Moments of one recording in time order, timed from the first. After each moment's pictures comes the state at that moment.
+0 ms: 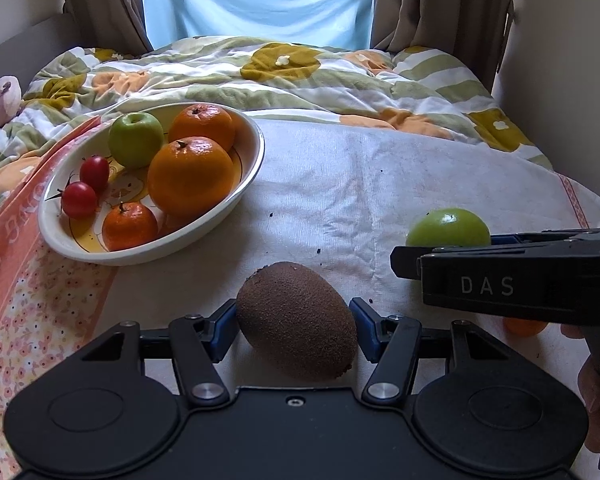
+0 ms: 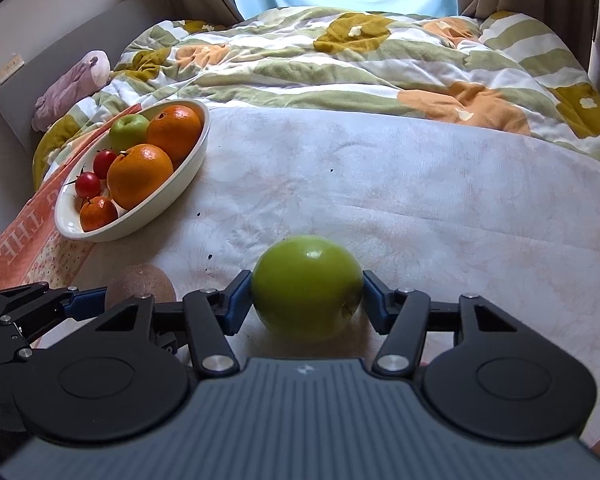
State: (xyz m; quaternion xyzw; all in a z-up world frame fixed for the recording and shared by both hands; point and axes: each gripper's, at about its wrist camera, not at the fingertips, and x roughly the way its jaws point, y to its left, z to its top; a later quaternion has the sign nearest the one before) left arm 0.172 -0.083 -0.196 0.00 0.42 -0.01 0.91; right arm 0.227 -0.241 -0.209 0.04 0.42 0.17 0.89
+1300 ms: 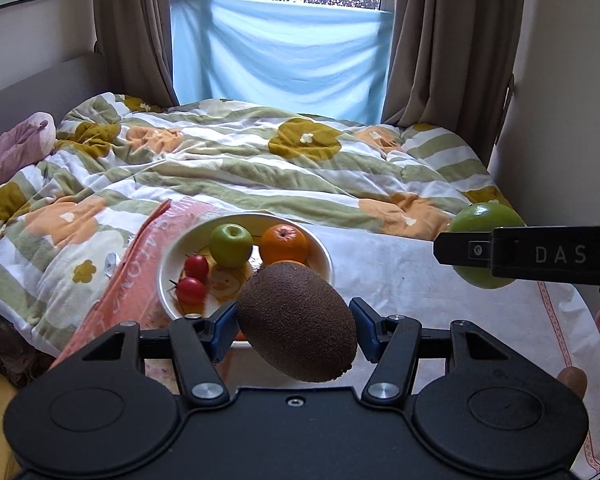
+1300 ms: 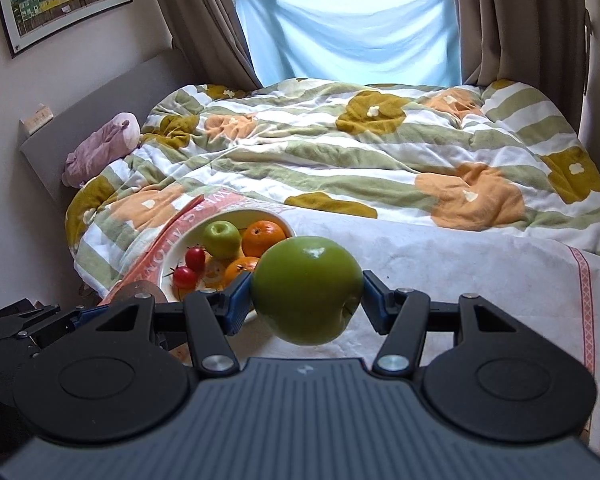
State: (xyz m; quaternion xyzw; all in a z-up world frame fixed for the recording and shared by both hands) left arm 0.139 -0.006 -0.080 -0.02 0.35 -0.01 0.94; right arm 0.187 -0.193 -0.061 0.06 0.35 0.17 0.92
